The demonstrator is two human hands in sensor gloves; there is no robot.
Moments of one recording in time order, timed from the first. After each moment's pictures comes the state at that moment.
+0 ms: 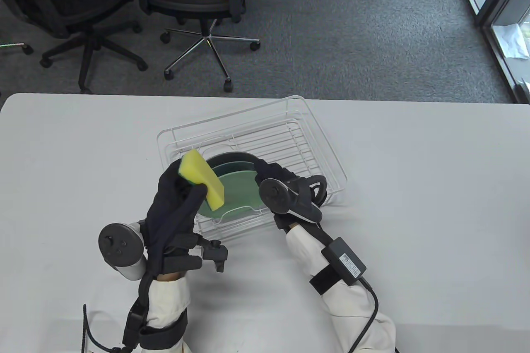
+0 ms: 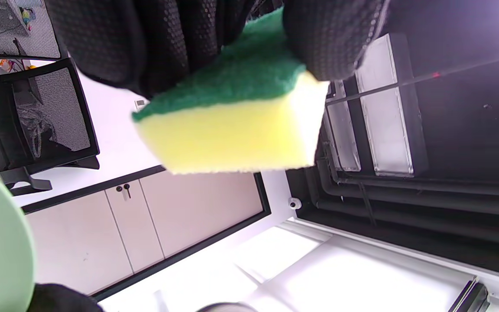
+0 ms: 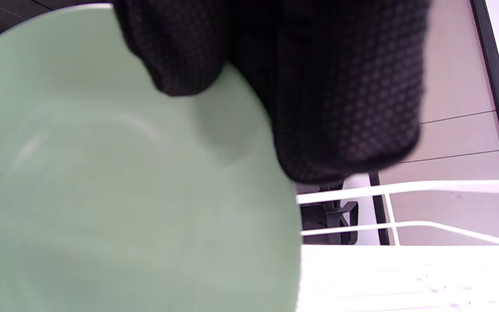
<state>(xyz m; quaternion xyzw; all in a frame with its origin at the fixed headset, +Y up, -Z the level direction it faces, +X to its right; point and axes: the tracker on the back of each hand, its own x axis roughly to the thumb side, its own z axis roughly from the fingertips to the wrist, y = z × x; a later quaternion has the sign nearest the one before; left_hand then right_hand) -0.205 -0.608 -0.237 0.25 -0.12 0.60 0.75 0.028 -0.663 -0.338 0.18 -0.18 0.96 0.12</state>
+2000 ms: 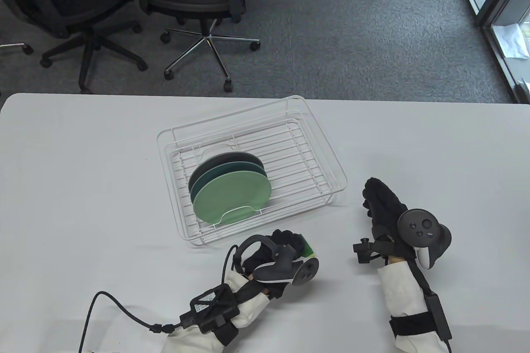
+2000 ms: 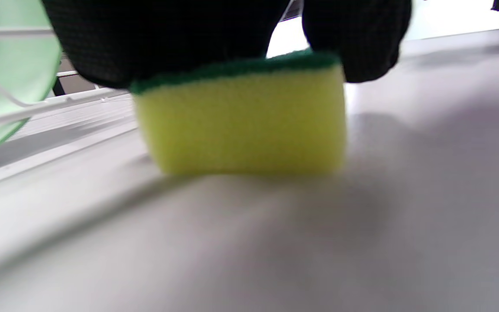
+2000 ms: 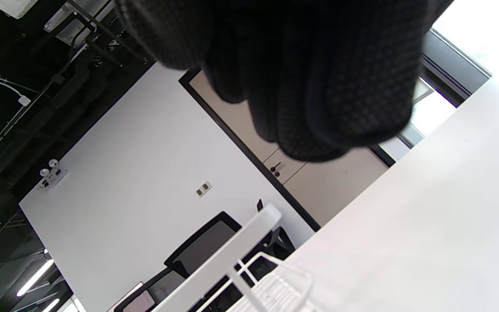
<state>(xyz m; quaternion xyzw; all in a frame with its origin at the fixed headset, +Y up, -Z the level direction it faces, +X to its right) 0.008 -0.765 -0.239 -0.04 -0.34 -0.09 0.94 0.257 -0.713 -0.278 -0.02 -0.22 0.90 0.38</state>
